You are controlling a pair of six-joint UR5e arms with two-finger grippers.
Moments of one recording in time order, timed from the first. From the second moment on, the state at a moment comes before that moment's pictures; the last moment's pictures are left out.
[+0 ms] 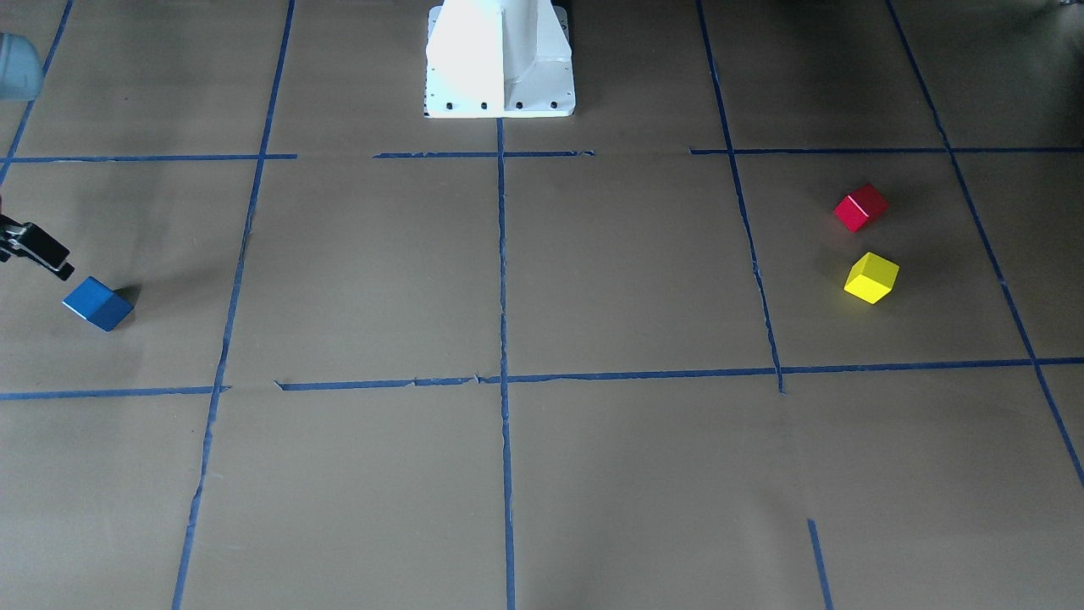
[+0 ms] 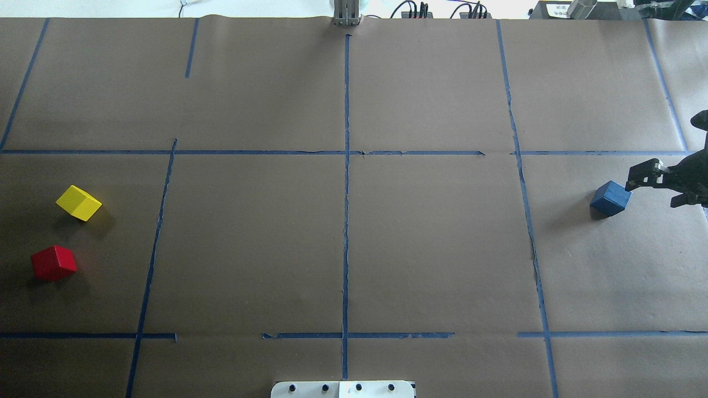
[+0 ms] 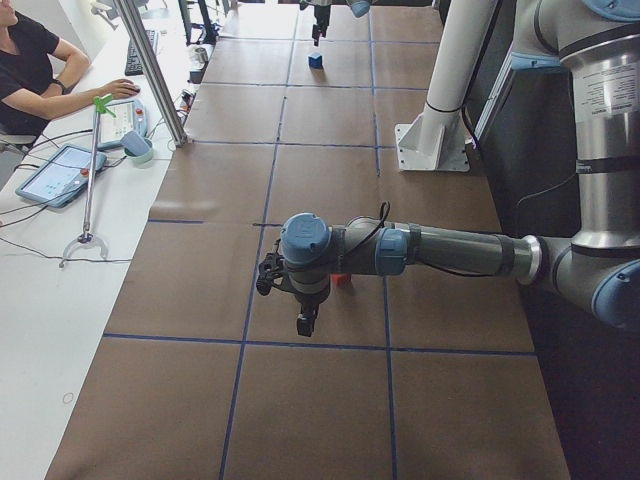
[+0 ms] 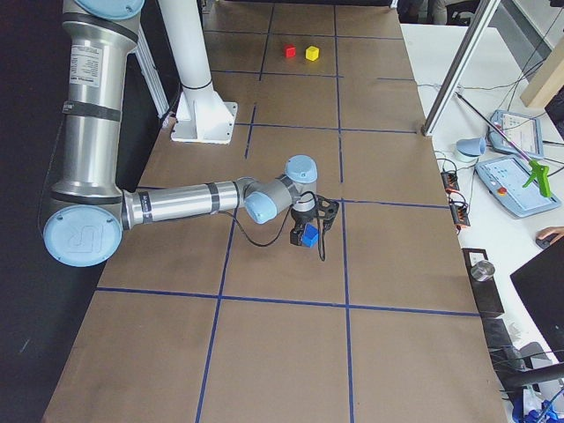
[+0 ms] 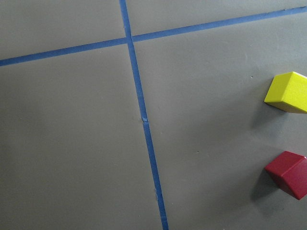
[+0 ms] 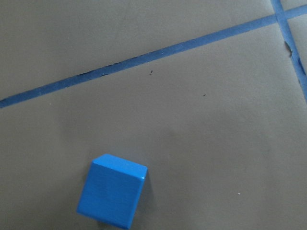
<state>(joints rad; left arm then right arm) -1.56 -1.38 -1.86 -1.46 -2.41 0.18 1.03 -1.68 1.78 -1.13 2.15 1.14</state>
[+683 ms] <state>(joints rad) -1.56 -1.38 -1.87 -1.46 -2.41 0.18 0.99 -1.59 1.69 -1.11 2.14 1.24</state>
